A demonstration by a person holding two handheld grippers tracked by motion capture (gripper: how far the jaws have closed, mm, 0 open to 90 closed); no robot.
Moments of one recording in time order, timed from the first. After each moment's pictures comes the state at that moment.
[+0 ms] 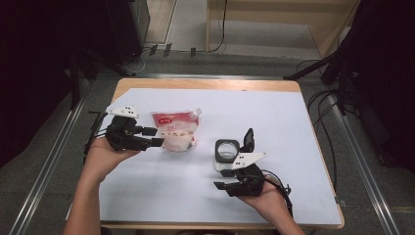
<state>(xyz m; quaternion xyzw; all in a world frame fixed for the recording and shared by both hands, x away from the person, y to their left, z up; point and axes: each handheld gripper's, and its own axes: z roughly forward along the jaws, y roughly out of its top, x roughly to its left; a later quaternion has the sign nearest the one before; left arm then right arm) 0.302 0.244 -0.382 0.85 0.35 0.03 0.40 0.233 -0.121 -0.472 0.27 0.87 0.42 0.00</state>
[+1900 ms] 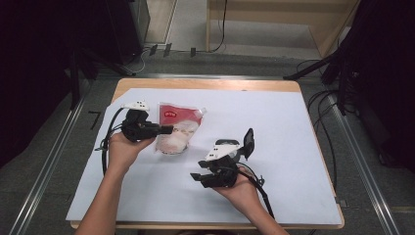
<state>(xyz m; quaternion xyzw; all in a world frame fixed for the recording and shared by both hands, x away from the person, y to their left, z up) 0.332 0.221 -0.401 0.82 0.36 0.01 0.44 0.252 -0.058 -0.471 0.26 0.86 0.44 0.02</state>
